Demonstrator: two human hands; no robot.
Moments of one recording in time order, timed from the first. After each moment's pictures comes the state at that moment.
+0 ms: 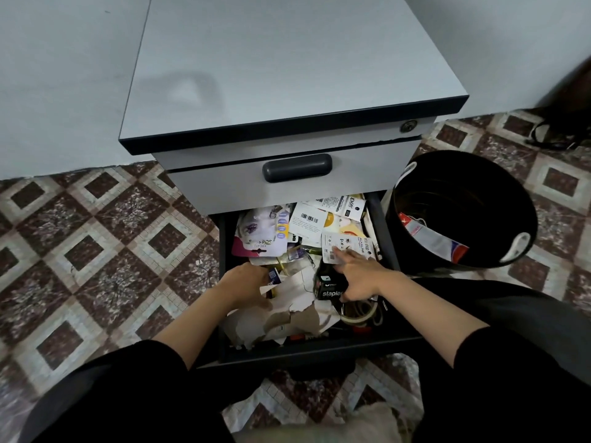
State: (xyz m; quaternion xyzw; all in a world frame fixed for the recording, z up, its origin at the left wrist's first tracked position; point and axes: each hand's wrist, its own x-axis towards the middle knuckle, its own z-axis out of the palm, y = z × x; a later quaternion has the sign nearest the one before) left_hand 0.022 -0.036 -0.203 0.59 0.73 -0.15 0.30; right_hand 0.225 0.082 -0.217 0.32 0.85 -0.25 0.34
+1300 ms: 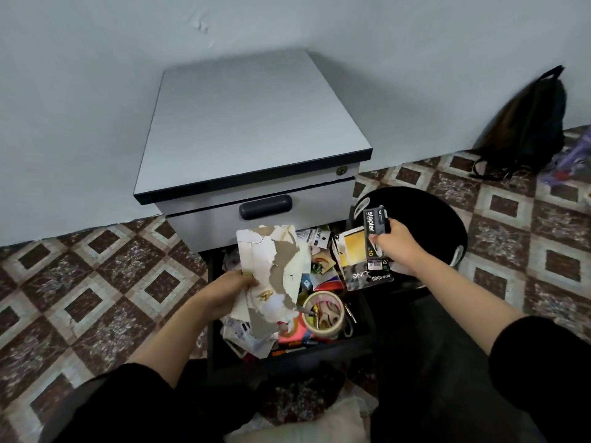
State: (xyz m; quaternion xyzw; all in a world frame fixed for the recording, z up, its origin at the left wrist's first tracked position) left_hand 0.059 -0.046 -0.121 0.21 0.68 0.35 0.61; right_hand 0.312 0.110 -0.105 0.61 0.57 -0.51 -0.21
